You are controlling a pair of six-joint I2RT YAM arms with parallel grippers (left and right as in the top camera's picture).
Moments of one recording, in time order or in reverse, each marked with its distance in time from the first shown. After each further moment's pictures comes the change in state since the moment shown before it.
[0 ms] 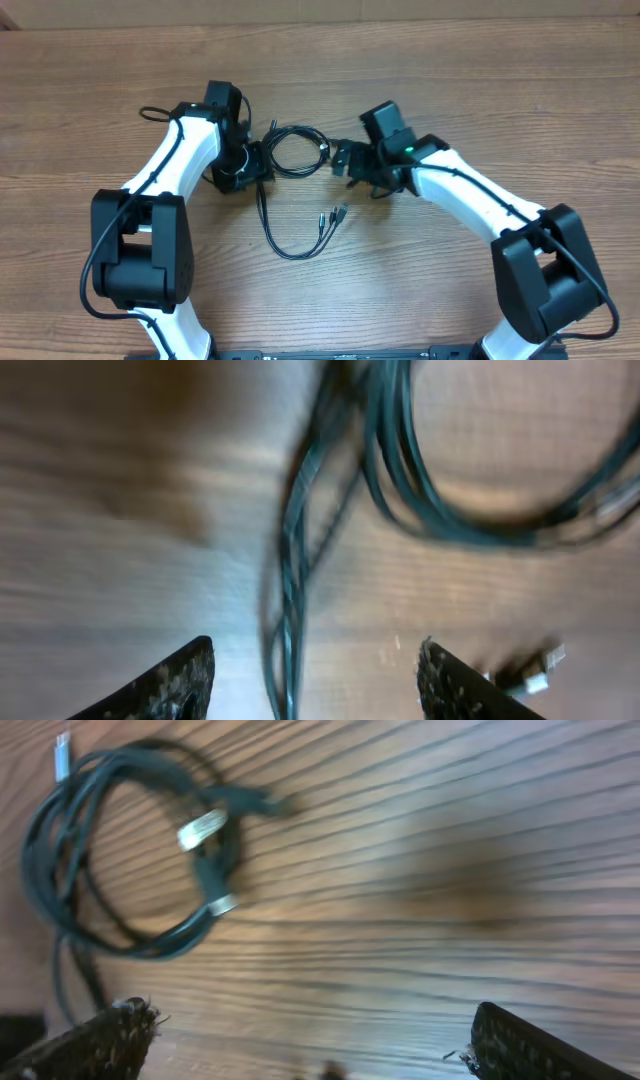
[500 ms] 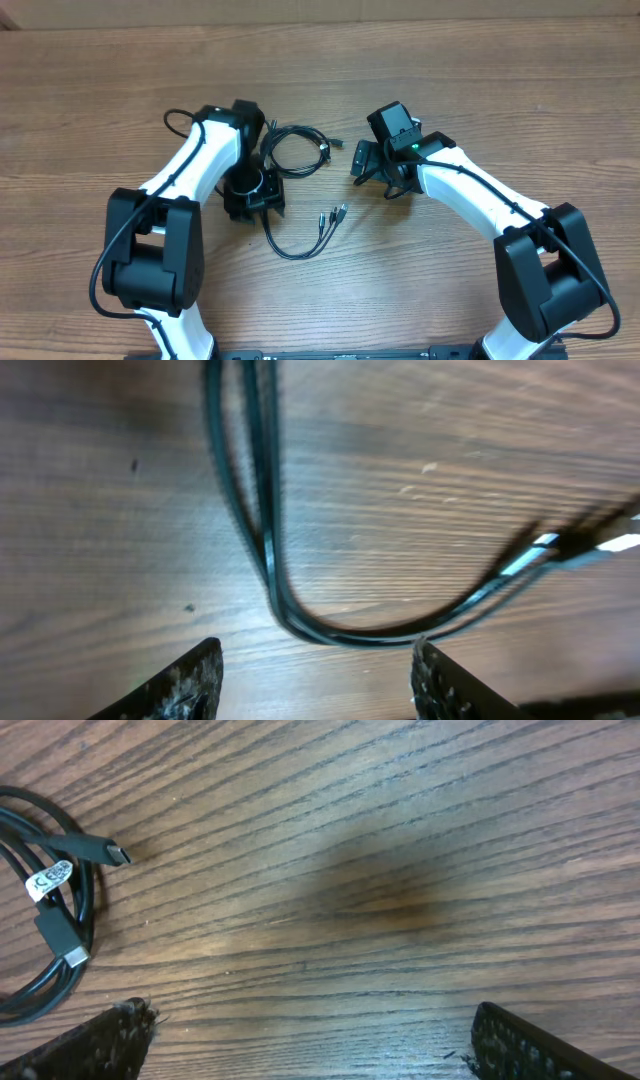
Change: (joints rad) left arm -0.093 0.000 -0.028 -0.233 -0.005 -0.044; right arm -0.021 0.000 0.000 -0.083 0.207 -0.005
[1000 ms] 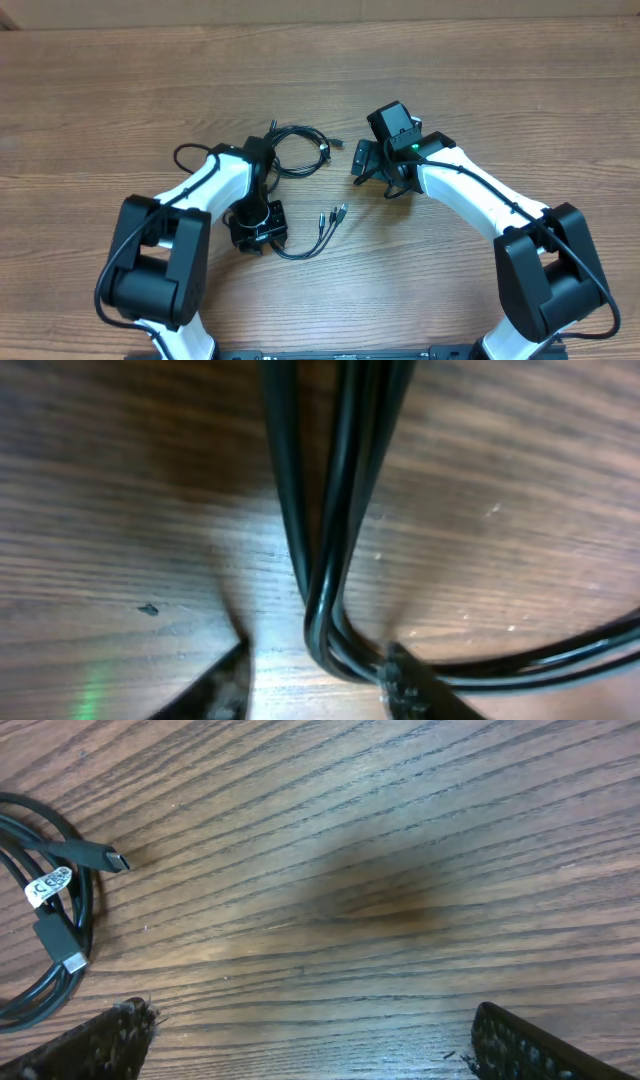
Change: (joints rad) left arm -0.059 -0.060 -0.280 0.210 -0.002 -0.141; right arm 0.000 0.000 0.000 0.004 0.010 0.001
